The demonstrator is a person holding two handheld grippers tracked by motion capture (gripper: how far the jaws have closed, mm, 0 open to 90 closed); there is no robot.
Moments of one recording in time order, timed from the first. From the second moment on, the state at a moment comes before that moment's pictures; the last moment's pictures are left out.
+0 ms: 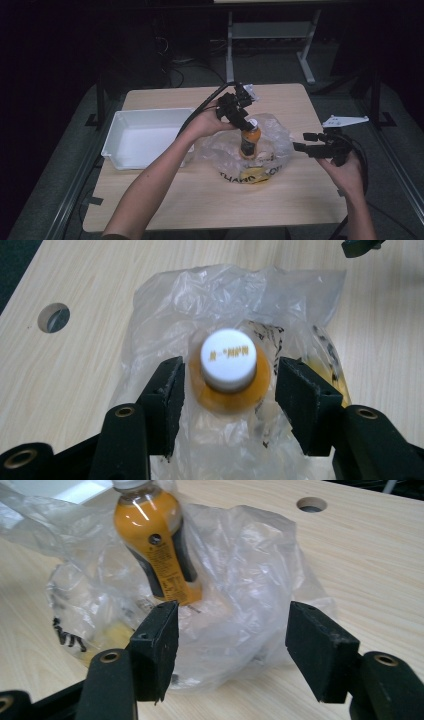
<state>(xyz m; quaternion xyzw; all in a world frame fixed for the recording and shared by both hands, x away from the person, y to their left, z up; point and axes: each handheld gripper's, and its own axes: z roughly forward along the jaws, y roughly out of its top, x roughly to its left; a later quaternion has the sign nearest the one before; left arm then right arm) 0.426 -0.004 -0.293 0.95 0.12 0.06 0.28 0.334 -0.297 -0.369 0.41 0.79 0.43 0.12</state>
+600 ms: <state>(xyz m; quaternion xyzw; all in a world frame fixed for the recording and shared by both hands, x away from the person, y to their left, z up) 0.441 -0.031 -0.308 0.97 0.12 0.04 0.22 0.335 -0.309 -0.381 0.43 0.79 0.43 0.12</state>
